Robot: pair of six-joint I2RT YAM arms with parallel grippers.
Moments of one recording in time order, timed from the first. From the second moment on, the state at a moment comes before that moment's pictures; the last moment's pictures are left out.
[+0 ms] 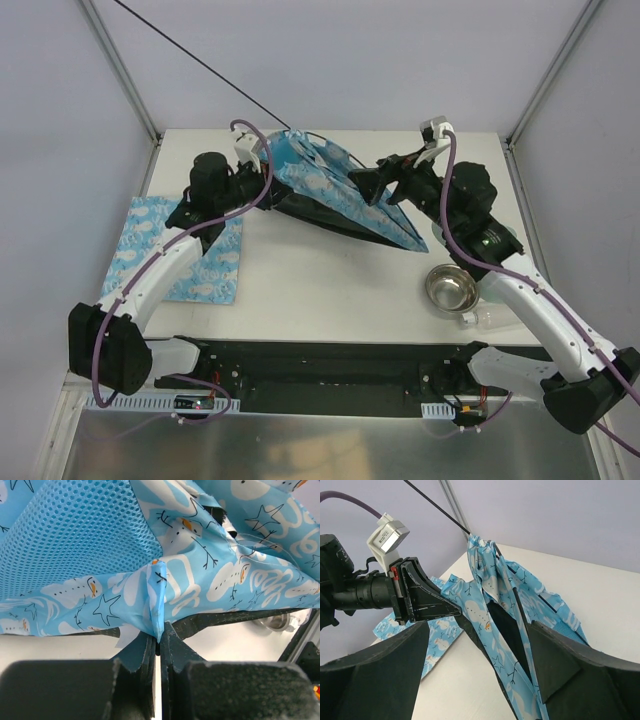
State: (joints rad) left arm -0.32 1.25 1.01 -0.02 0.51 -0.32; right arm 0.61 1.09 1.16 -0.05 -0.12 0.33
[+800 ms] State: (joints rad) left arm -0.39 1.14 0.80 -0.13 0.41 -0.22; right arm 0.59 1.17 1.00 -0.36 -0.05 0.61
